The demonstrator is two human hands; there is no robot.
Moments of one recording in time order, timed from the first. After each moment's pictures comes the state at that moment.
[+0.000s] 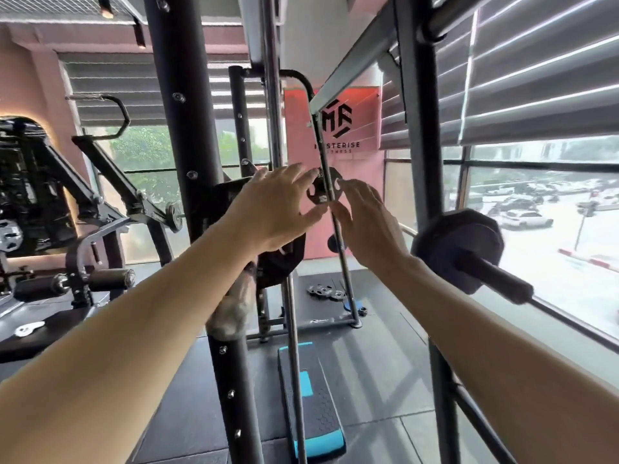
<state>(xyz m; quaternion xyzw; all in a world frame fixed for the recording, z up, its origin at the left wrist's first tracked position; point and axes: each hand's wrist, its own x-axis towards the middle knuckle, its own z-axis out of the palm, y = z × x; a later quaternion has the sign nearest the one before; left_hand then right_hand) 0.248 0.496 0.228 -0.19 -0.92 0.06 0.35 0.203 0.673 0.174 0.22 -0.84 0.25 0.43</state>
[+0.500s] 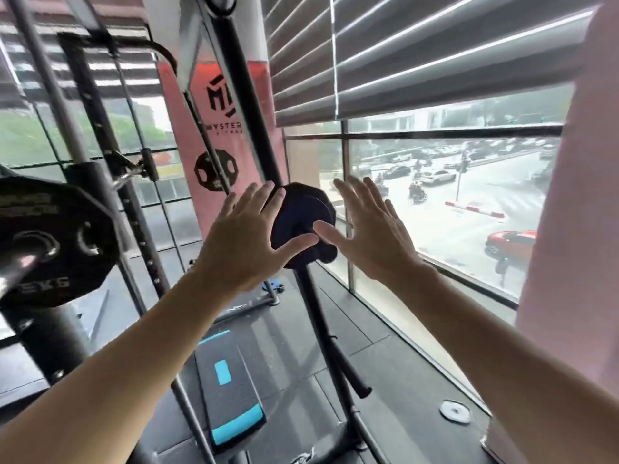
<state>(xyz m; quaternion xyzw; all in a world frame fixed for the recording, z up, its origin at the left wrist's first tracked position) 0.280 0.762 0.152 -0.28 -0.91 -0.04 0.31 0.300 0.976 0.123 0.05 -0.91 0.17 0.36</state>
